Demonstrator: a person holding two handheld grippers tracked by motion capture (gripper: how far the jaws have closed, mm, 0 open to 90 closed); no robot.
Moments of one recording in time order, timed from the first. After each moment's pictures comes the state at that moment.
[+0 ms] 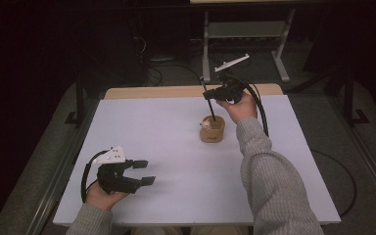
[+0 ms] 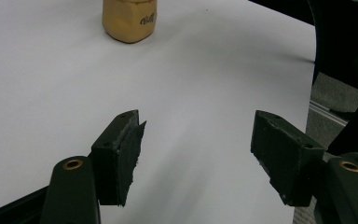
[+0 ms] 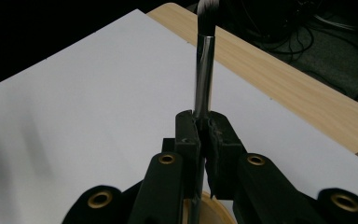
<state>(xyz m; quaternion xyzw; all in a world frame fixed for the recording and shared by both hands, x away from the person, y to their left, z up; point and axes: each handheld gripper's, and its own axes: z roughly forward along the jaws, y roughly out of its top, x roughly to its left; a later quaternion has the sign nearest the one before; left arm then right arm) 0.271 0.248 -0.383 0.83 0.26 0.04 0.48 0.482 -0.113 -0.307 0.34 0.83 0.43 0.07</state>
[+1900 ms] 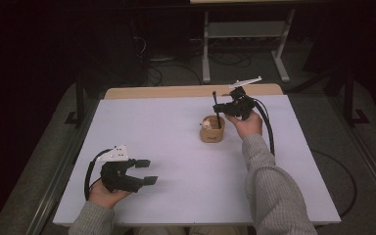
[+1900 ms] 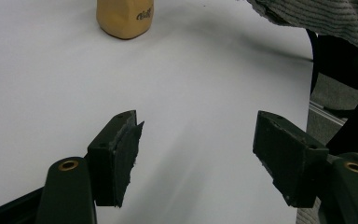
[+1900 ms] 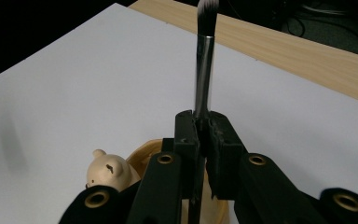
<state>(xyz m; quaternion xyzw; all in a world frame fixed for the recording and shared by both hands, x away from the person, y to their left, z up) 0.278 0.243 -0.388 0.84 0.26 0.03 0.48 0.472 -0.146 -0.370 0.39 0.80 0.45 0.07</state>
